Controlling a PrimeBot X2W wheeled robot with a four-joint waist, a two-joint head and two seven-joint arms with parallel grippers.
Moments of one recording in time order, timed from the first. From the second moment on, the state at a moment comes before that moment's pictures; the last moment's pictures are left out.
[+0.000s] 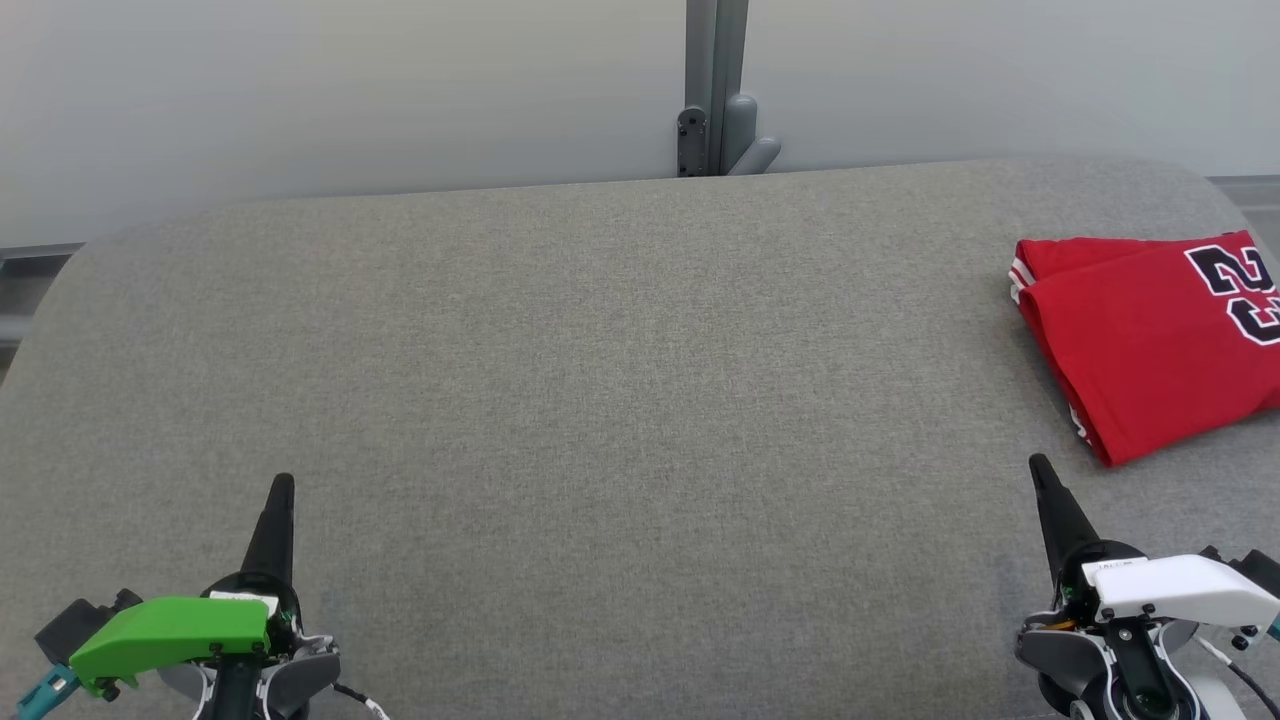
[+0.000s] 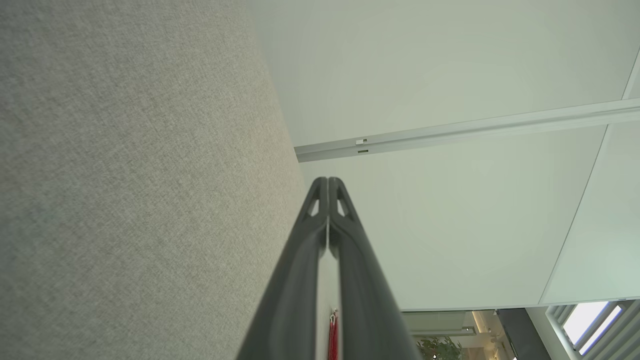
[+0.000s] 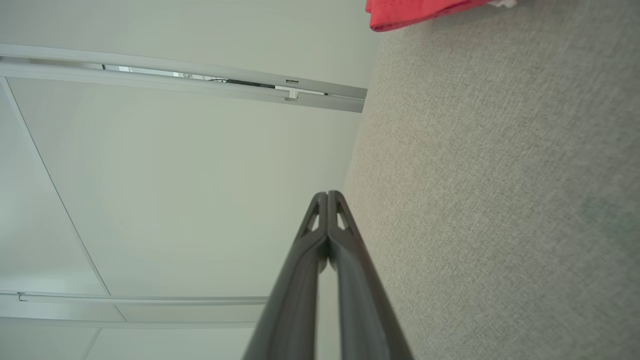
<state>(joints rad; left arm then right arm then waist) -0.09 0.06 0.07 0.25 -1.46 -0.11 0.09 -0.05 -0.09 -0.02 0.19 1.49 0.13 -0.01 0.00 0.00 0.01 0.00</state>
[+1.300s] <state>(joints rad) -0.11 0.06 0.11 0.26 -1.62 -0.13 0.14 -0.06 -0.09 -0.05 0.20 1.66 0.13 0.03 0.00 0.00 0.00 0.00</state>
